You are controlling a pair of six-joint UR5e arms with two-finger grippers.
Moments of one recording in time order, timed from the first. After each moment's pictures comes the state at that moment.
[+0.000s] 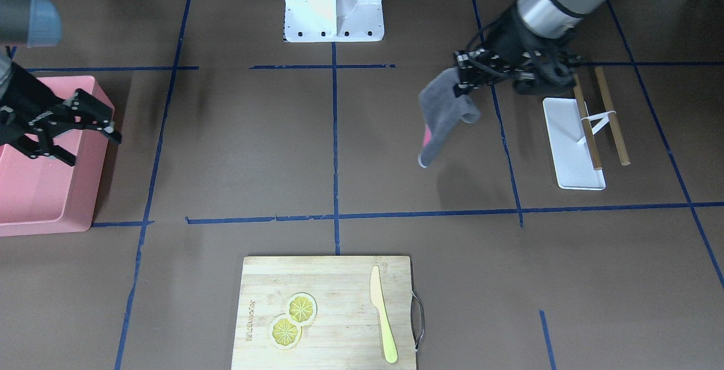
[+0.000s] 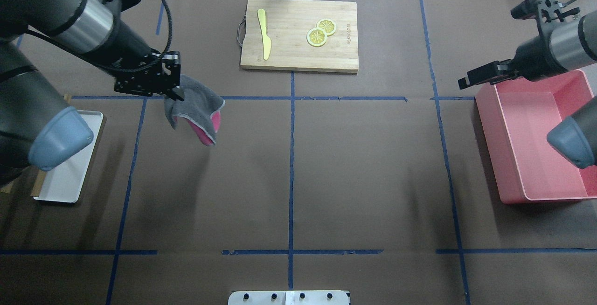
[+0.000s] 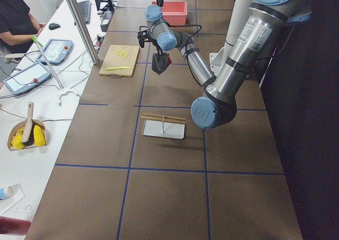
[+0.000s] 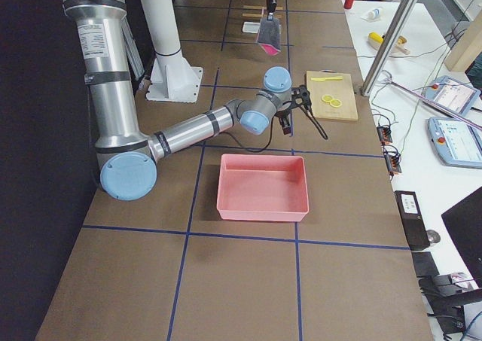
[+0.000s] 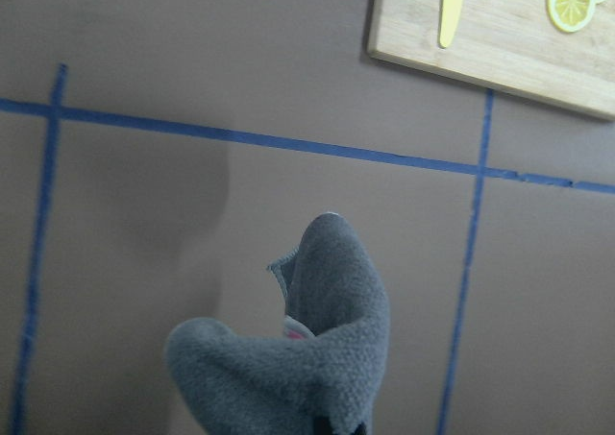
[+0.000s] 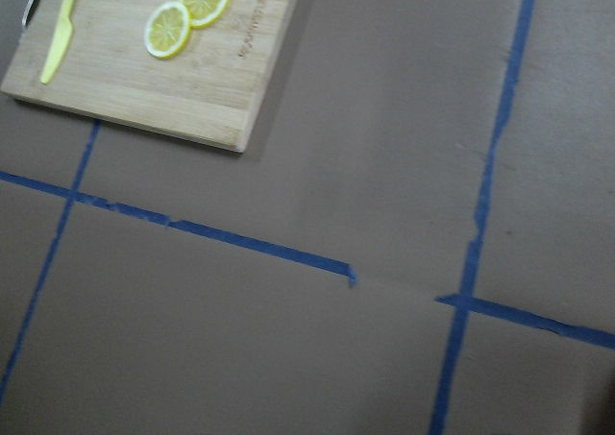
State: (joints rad) left arm -0.87 -2.11 -1.95 -1.61 -2.35 -1.38; right arm 1.02 -1.39 1.83 -1.01 2.29 0.80
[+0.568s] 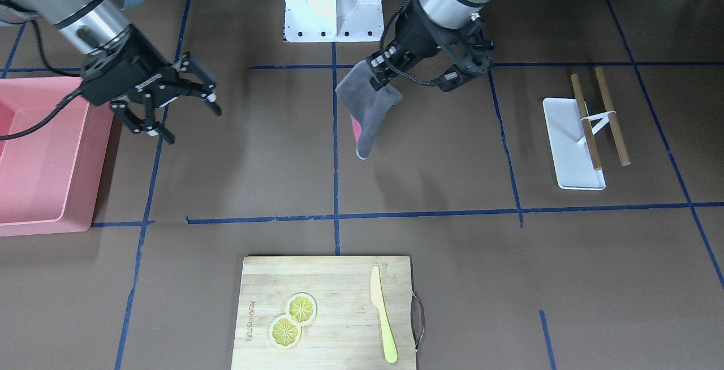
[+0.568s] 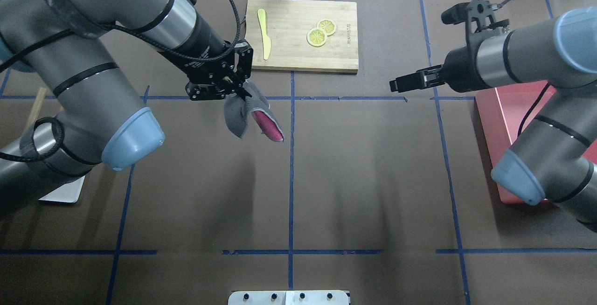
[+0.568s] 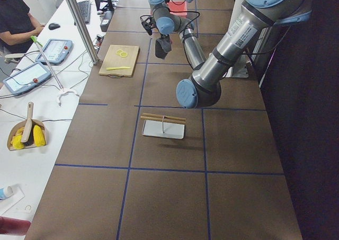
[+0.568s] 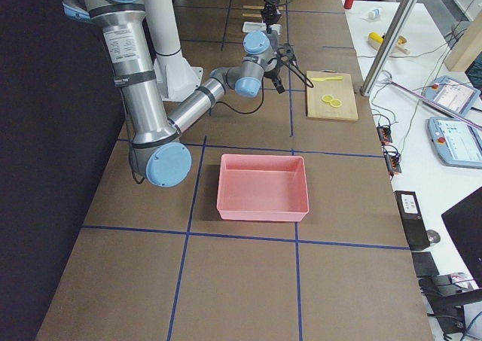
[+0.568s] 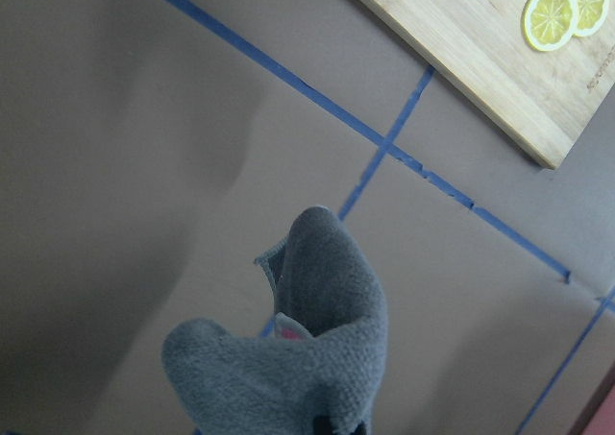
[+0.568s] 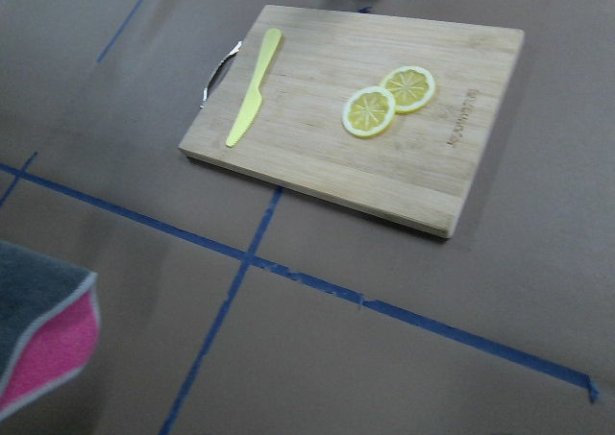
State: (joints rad) left arm -0.79 -2.35 -1.81 -1.61 -2.30 -1.89; right arm 0.77 -1.28 1.97 -1.01 1.94 0.88
